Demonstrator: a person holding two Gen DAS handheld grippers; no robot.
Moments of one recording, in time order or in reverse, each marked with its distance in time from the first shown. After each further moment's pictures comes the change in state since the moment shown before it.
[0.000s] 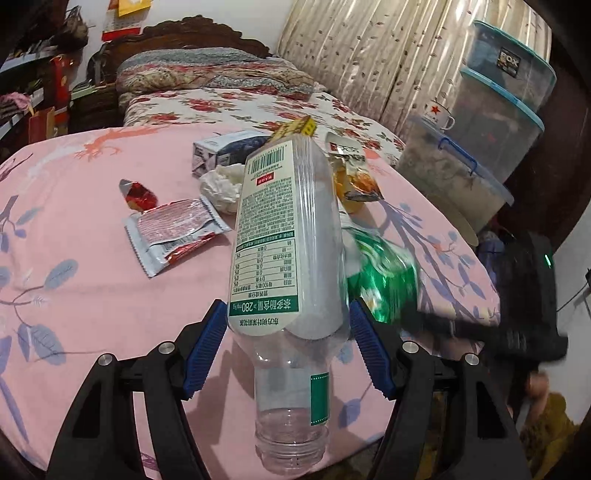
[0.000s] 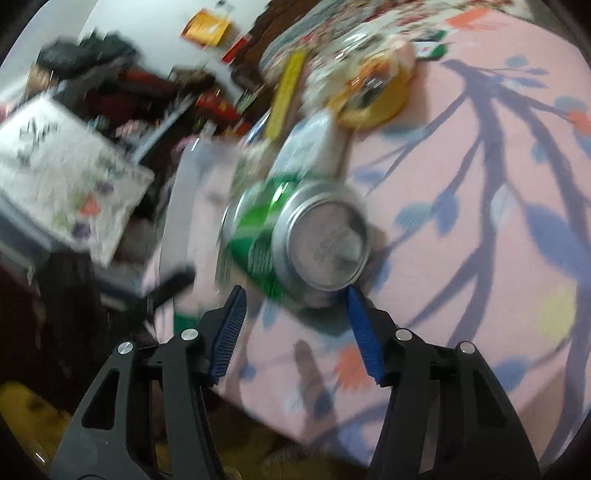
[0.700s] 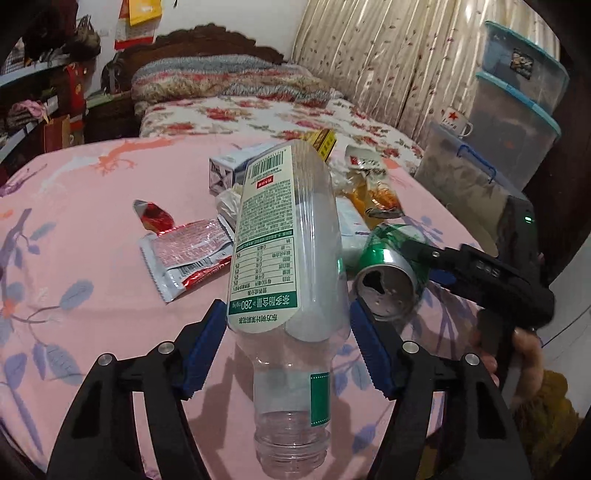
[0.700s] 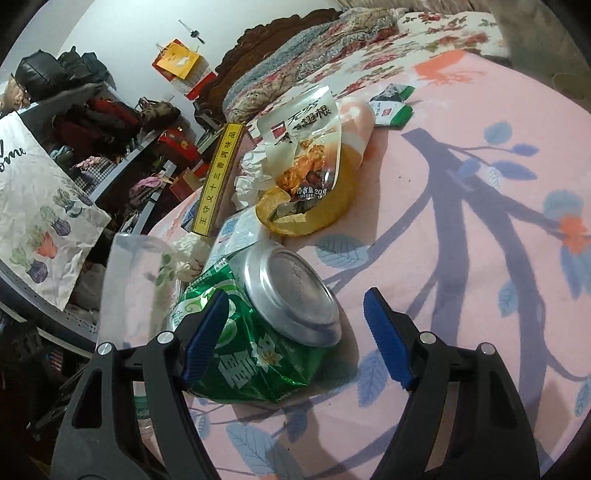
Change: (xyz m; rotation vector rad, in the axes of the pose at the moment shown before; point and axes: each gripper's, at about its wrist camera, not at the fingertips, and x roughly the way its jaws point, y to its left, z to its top) left arm 0.000 0.000 0.014 0.007 -0.040 0.081; right arm 0.009 -0.040 0.076 0.050 -0.177 -0.157
